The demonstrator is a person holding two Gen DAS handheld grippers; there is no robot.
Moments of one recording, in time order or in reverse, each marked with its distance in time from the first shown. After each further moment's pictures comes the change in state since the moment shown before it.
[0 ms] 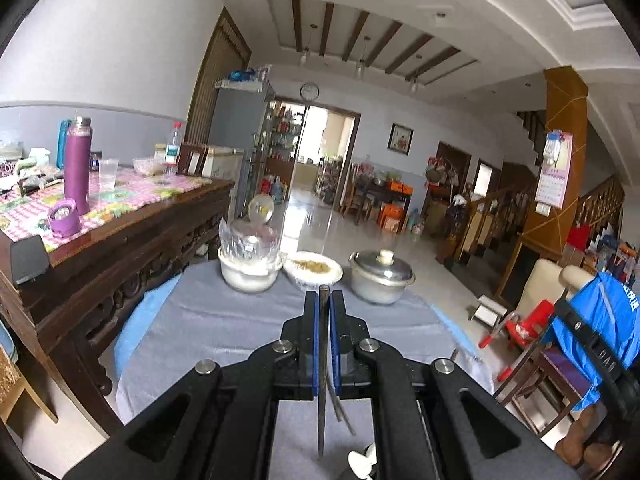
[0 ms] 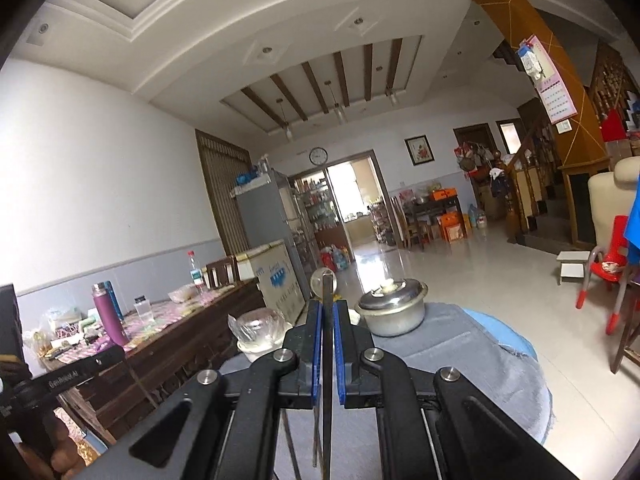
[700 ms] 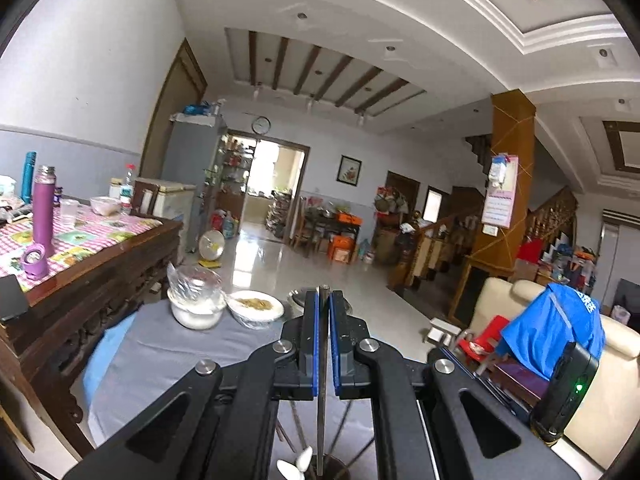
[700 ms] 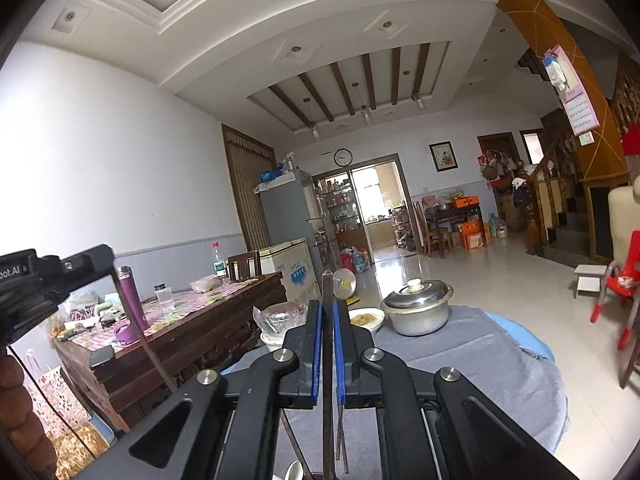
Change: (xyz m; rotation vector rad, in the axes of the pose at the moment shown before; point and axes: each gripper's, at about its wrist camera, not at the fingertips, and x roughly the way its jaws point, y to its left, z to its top) left arm -0.054 -0.043 0.019 0.036 -0.095 -0.190; right arm -0.007 0.033 -0.020 -0.065 0.004 0.070
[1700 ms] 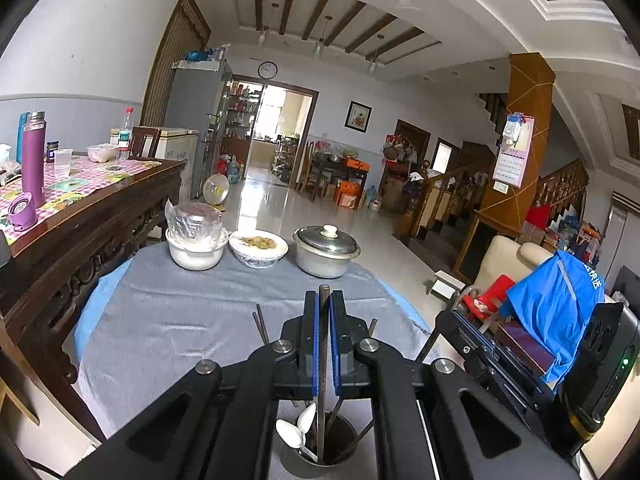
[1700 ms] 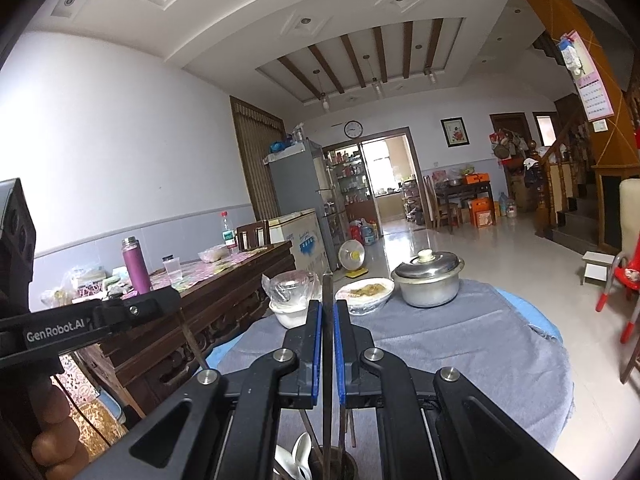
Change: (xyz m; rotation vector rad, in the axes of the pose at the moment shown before) left arm 0.040 0.009 -0.033 -0.031 0.208 0.026; right arm 0.010 0.007 -0.016 -0.013 0.116 0.037
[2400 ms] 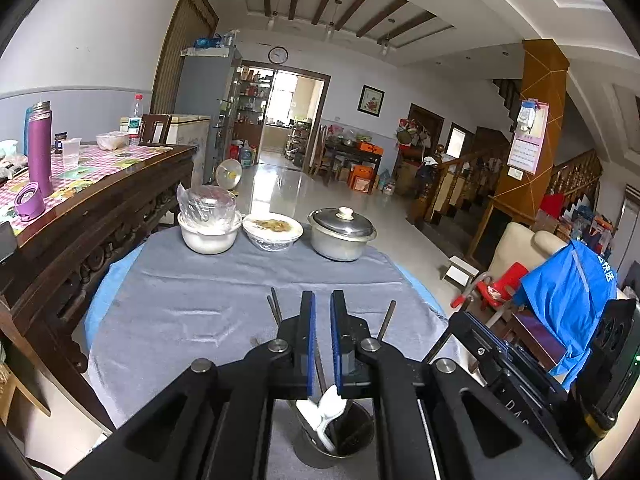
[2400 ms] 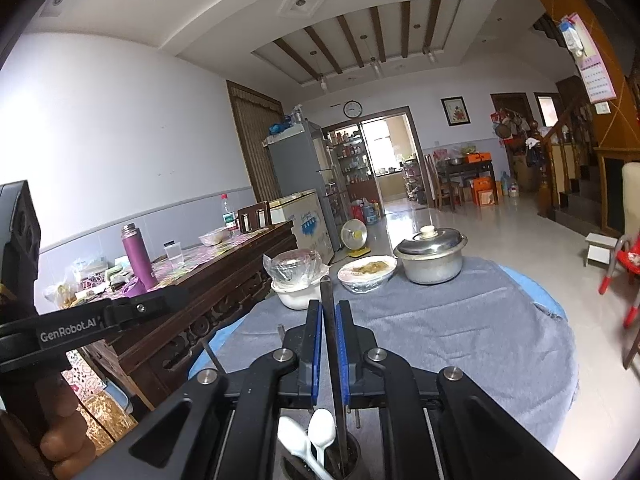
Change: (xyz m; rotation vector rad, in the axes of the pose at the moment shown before) left arm 0.011 0.006 -0.004 -0.001 0.060 0.055; right arm 0.007 -0.006 -0.010 0.037 0.076 0.009
